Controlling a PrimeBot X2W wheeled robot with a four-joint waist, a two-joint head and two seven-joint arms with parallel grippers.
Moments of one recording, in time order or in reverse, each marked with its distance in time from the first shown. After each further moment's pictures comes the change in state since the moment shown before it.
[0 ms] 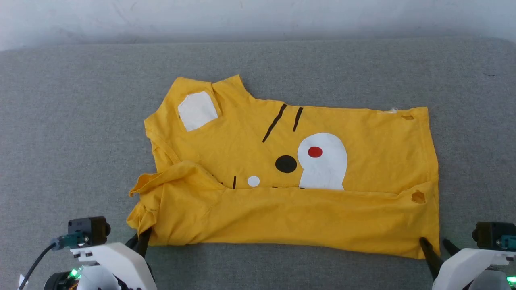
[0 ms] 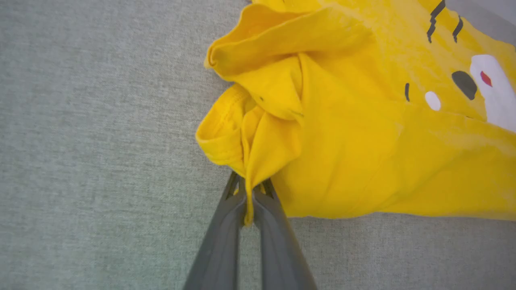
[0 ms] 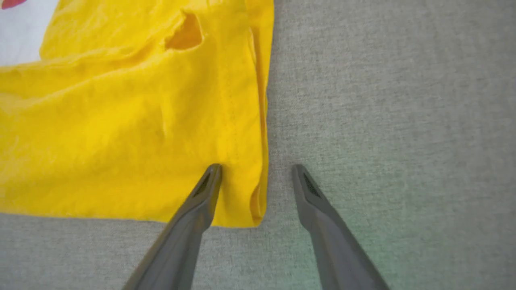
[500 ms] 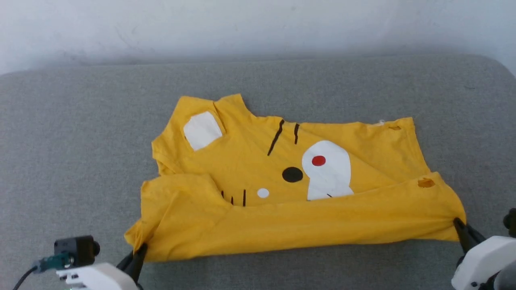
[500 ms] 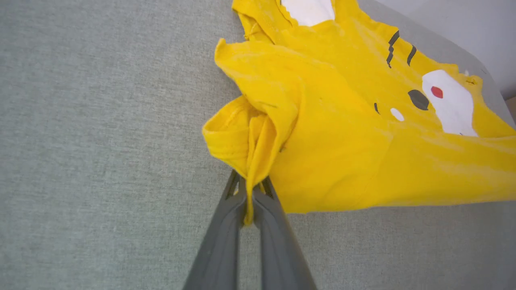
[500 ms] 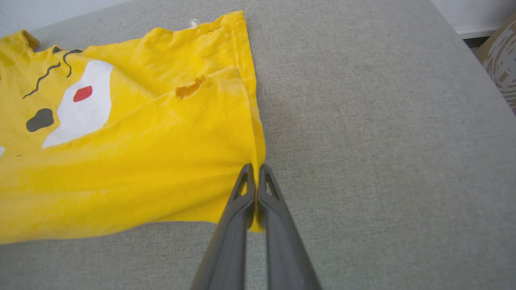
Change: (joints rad) left arm 0.107 0.020 0.051 -0.095 -0.067 -0.007 -0.010; right arm -0.014 0.008 -0.079 -0.136 0.000 0.001 0.014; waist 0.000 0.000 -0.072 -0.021
